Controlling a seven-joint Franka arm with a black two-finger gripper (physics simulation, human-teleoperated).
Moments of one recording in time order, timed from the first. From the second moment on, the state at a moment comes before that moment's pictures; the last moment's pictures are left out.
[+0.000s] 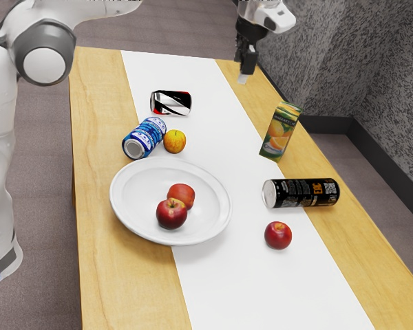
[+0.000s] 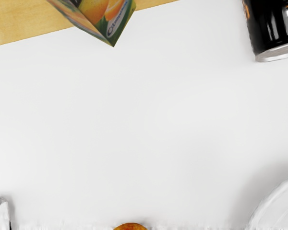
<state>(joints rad) -0.08 0.15 0.20 -1.20 0.11 1.43 0.31</state>
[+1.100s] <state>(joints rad) -0.25 0.06 0.23 -1.69 -0.02 1.64 -0.53</state>
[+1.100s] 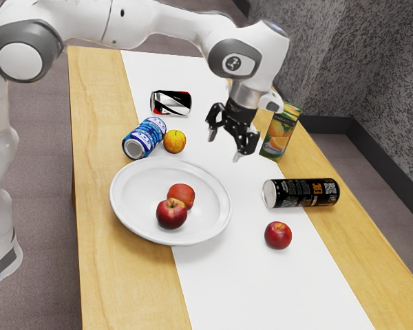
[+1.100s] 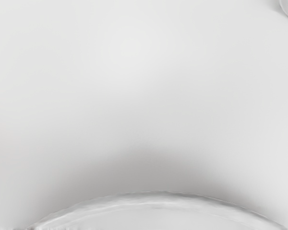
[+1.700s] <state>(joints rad) -0.32 -0.09 0.11 -1.99 0.07 1.82 -0.84</state>
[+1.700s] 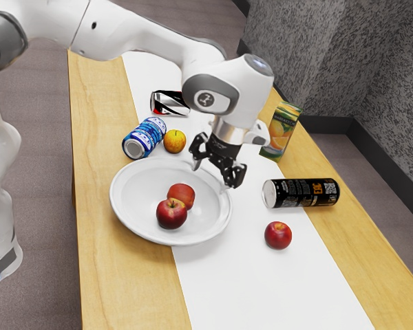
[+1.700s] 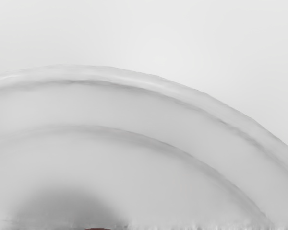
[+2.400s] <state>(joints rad) -0.20 -0.22 -0.03 -2.20 0.06 1.93 -1.05</state>
